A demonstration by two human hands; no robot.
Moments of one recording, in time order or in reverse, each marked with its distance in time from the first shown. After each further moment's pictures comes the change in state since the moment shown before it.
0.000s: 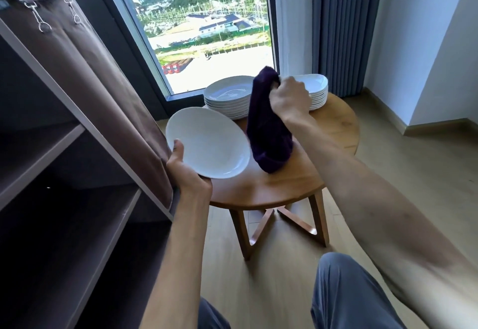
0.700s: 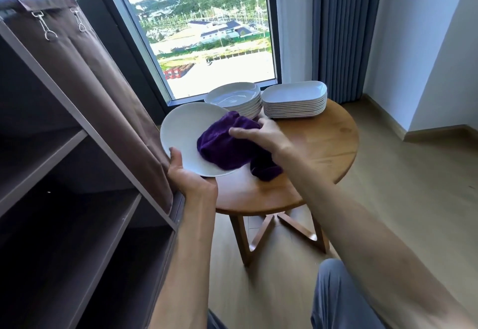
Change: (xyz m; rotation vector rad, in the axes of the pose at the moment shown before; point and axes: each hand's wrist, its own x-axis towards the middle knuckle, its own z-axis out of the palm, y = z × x) left_hand 0.005 -0.008 0.010 -0.267 -0.002 -0.003; right_hand -0.052 0.006 0.032 0.736 -0.497 0.201
